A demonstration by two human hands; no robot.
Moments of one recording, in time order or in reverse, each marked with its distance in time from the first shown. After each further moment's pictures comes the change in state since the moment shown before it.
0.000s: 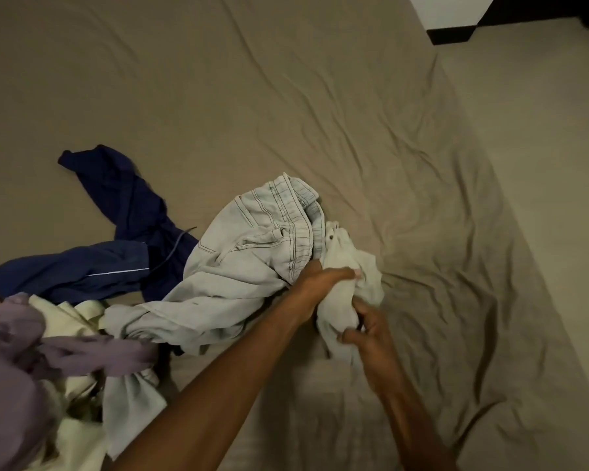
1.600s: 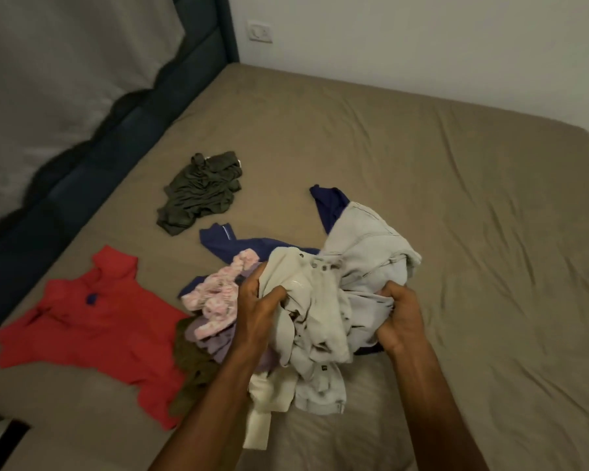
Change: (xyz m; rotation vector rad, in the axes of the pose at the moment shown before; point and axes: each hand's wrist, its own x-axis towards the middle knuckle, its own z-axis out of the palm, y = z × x) left_hand -0.405 -0.036 -0.394 -0.267 0.808 0.620; right_hand -0.128 -0.153 0.418 0.472 -0.244 0.354
